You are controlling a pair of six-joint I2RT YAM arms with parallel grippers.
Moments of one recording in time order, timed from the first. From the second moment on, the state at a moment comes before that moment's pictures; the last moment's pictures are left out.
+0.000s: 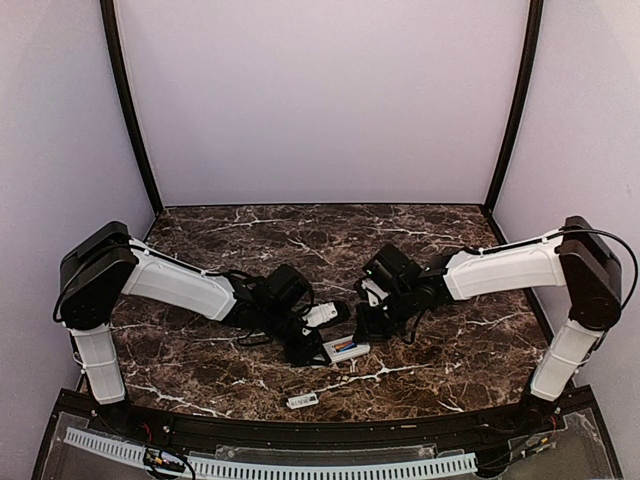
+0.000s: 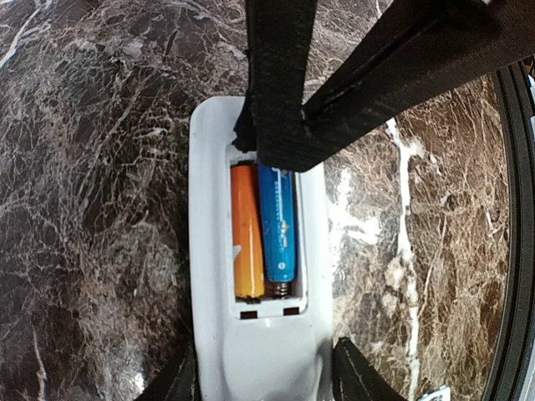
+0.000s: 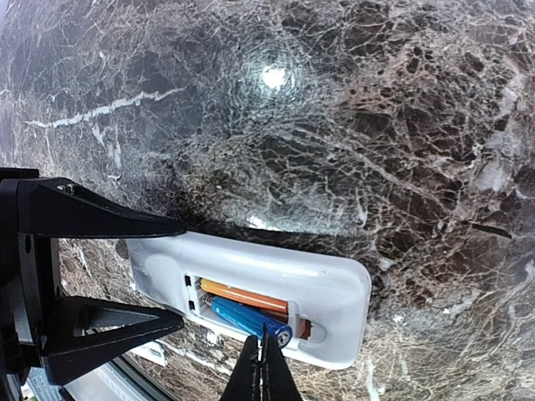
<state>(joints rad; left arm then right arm) -0.97 1.89 1.03 -0.13 0.35 0.16 0.91 1.71 1.02 -0.40 -0.26 0.73</state>
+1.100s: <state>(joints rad) -0.97 1.90 1.05 -0.15 0.36 0.16 0.91 1.68 1.05 -0.45 -0.23 0.70</state>
